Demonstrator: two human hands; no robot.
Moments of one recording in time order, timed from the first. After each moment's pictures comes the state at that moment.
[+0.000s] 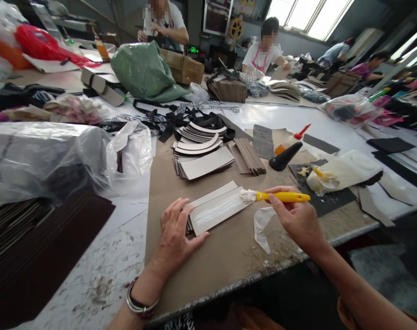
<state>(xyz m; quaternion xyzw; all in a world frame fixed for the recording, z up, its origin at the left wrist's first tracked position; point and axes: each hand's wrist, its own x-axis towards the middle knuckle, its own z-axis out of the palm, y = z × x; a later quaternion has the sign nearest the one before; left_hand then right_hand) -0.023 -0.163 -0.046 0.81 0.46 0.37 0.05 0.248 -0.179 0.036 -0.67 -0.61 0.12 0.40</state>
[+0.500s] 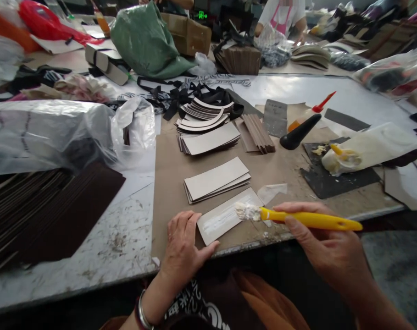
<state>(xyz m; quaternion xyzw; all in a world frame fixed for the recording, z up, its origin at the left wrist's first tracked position) -0.008 -0.249 -0.044 0.80 0.53 0.29 0.08 0.230 -0.260 0.056 -0.62 -0.64 0.18 0.42</state>
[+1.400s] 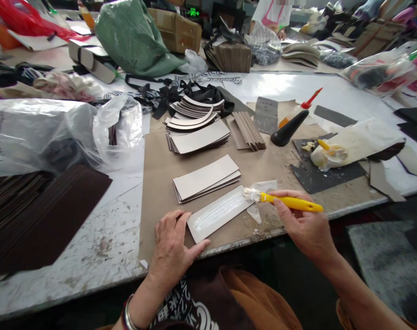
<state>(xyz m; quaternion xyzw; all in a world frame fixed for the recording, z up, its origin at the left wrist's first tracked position) -0.007 -0.248 -0.051 0.80 0.54 0.25 0.05 0.267 -0.248 0.012 -0.66 -0.63 0.11 0.39</state>
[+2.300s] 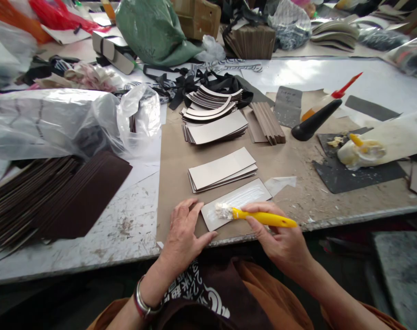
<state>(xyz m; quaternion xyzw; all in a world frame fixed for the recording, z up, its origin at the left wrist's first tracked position) -0.017 -0.251 -0.045 0.80 0.53 0.25 0.14 0.198 -0.259 0.008 -0.51 -0.71 0.24 0.42</state>
